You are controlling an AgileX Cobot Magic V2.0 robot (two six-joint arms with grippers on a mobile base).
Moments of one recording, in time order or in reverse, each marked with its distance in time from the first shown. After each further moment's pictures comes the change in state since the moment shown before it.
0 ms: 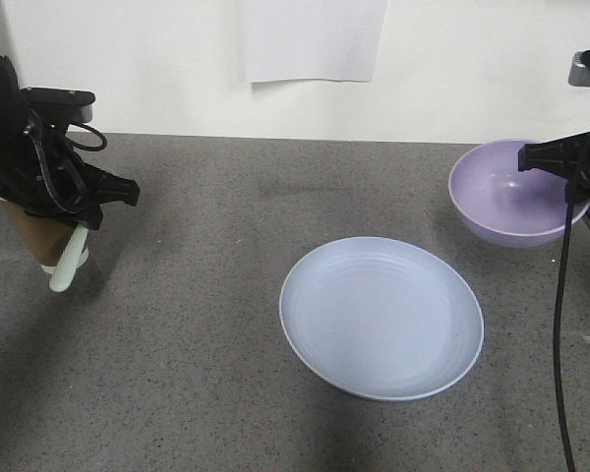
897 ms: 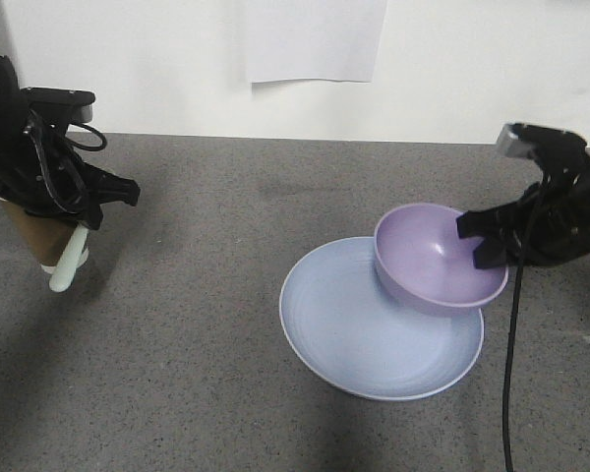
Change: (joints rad) left arm 0.000 0.000 0.000 0.000 0.000 0.000; right arm 0.002 -0.015 0.250 0.520 -0.094 -0.463
